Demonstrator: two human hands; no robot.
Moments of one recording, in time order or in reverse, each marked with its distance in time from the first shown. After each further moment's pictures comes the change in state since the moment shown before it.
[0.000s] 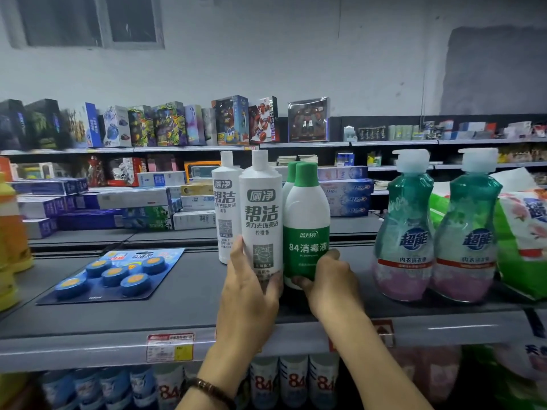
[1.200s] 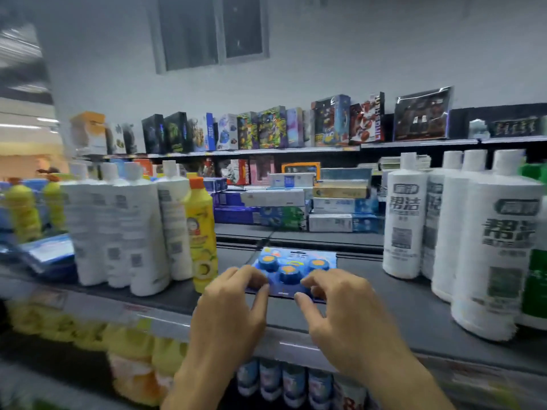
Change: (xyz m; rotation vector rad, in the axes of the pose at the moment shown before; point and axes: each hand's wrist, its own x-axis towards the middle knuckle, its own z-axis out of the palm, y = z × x) left_hand 0.021 -0.144 -0.302 0.463 0.181 0.055; right_hand -0.133 -0.240 0.097 0.158 -0.098 -0.676
